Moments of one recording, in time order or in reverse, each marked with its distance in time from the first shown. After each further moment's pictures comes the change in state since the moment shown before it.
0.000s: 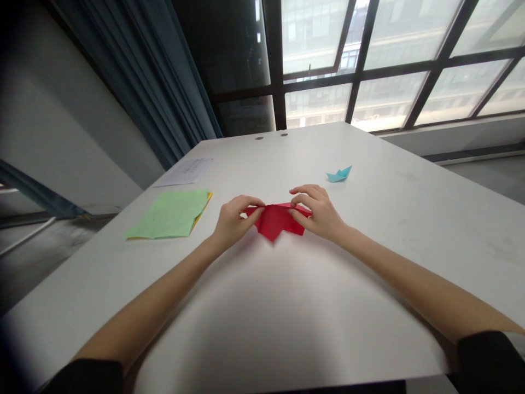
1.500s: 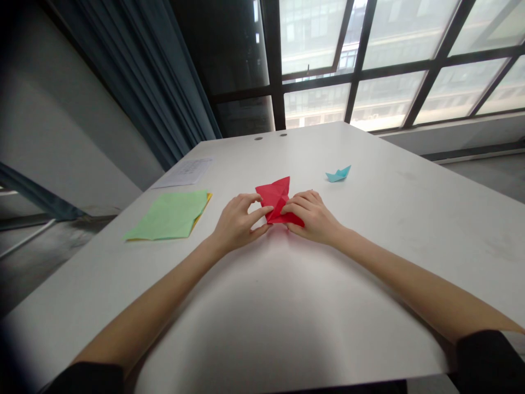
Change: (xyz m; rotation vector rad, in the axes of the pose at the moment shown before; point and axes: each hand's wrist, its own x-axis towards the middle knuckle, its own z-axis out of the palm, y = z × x) left_hand 0.001 0.002 -0.005 0.426 -0.047 0.394; right_hand -0.001 -0.005 0.004 -0.102 -0.056 -0.195
